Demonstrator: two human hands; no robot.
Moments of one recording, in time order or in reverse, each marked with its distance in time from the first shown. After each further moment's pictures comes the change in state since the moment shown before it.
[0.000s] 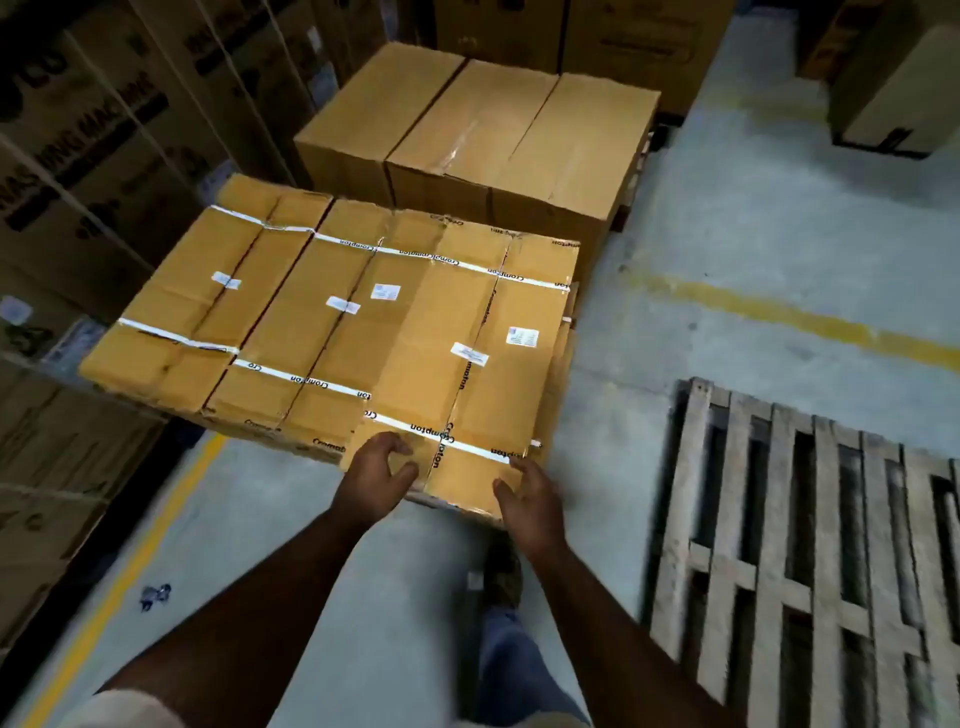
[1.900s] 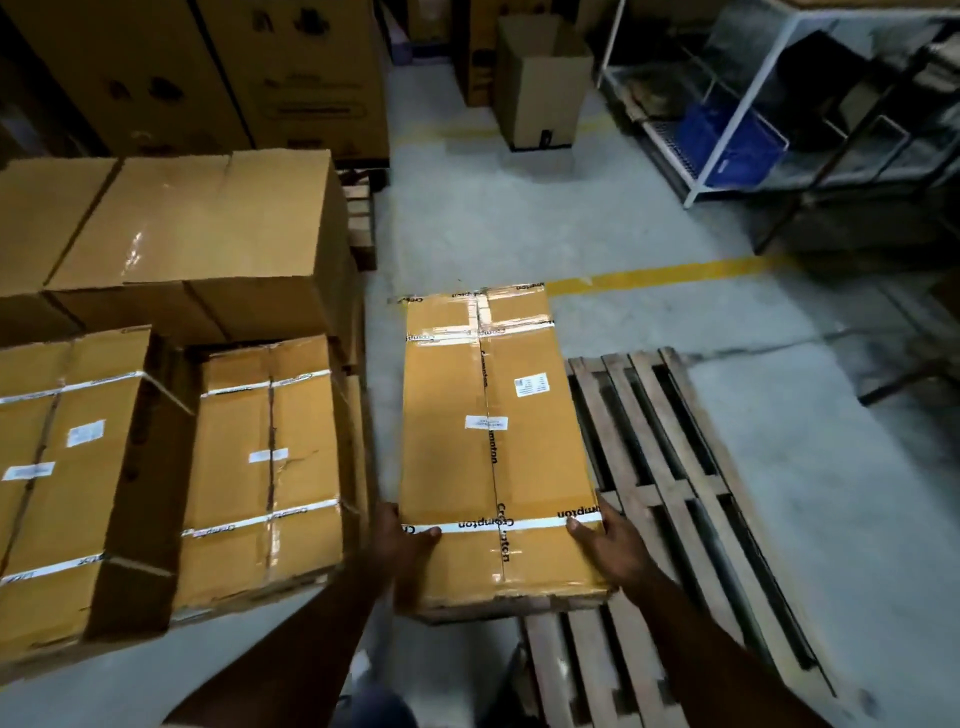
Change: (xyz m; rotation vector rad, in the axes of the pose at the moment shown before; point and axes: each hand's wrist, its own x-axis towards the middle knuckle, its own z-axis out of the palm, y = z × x) left_hand -0.060 0.238 0.230 -0.333 -0.536 -0.075; right_hand -0.123 0.194 -0.355 0.192 0.382 0.225
